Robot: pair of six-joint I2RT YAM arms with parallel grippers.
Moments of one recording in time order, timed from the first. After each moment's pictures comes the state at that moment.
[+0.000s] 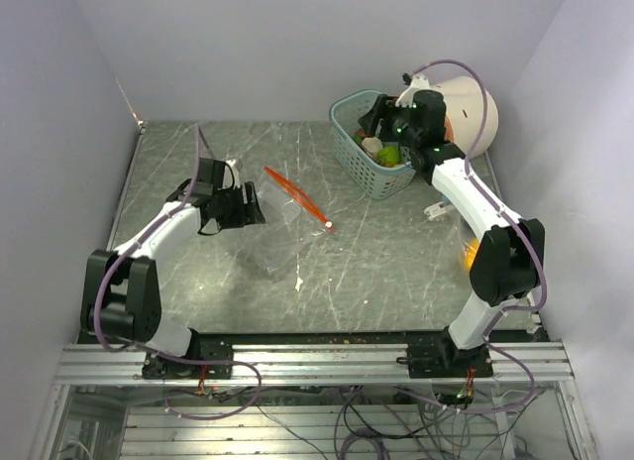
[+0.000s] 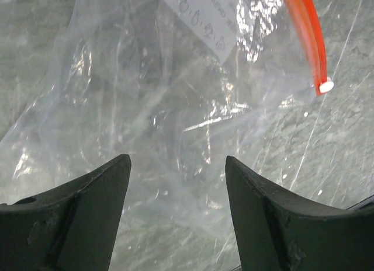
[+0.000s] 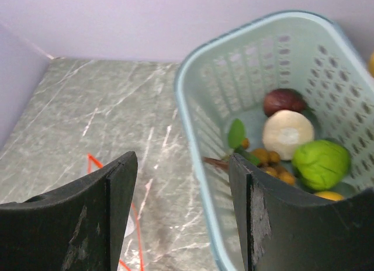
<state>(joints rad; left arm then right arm) -0.20 1.51 0.99 -0.38 0.30 -0.34 0.25 1.74 1.49 -0.01 -0.15 0.31</state>
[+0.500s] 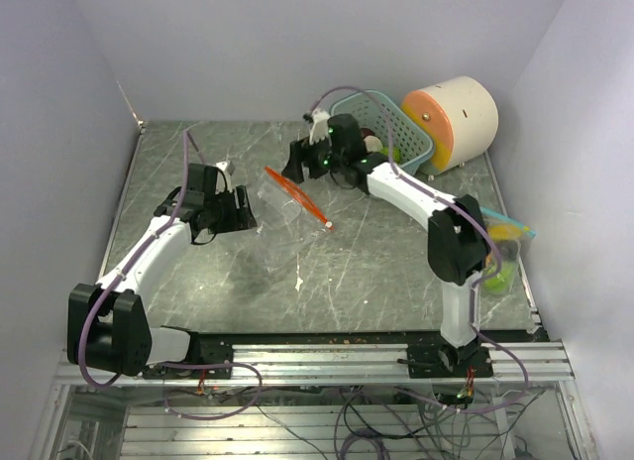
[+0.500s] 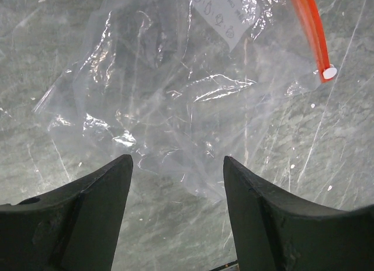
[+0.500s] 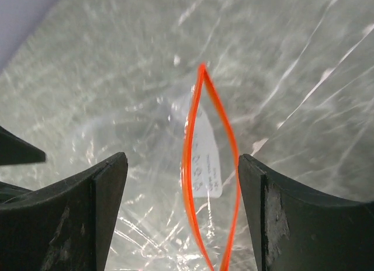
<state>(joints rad) -0.21 1.30 0.92 -0.48 0.21 -0.32 0.57 1.98 1.66 -0.09 -0.34 0.18</state>
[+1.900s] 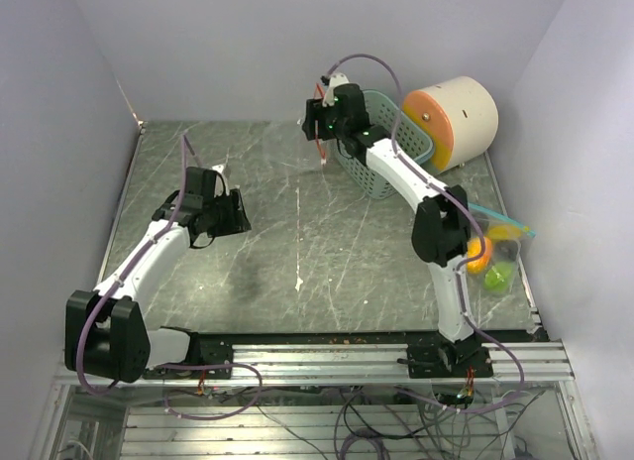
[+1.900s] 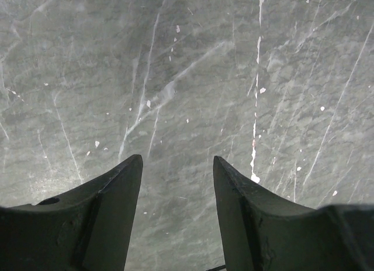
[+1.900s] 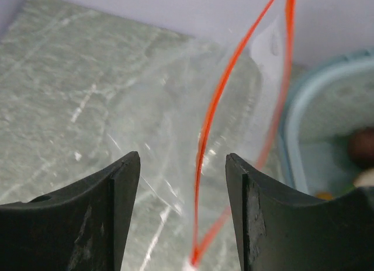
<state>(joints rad) -0.21 1.27 0.90 -0.50 0.16 -0.35 0.51 2.28 2.13 -0.21 -0.04 0.18</state>
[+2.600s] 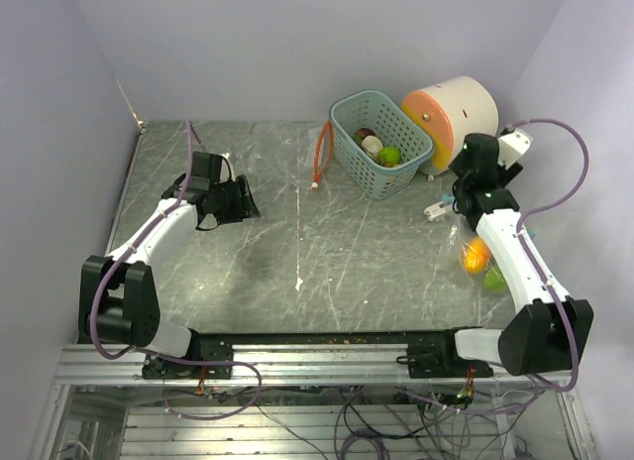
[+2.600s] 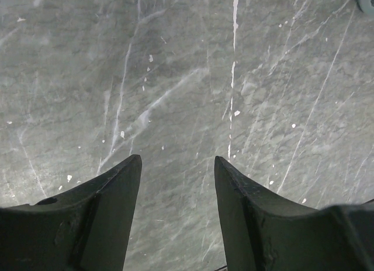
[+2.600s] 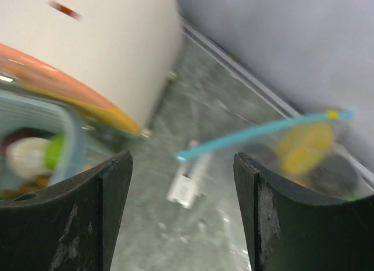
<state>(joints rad) -0.20 1.45 1.02 -0.47 0.25 -0.41 0.11 1.27 1.13 -0.23 0.67 0.47</state>
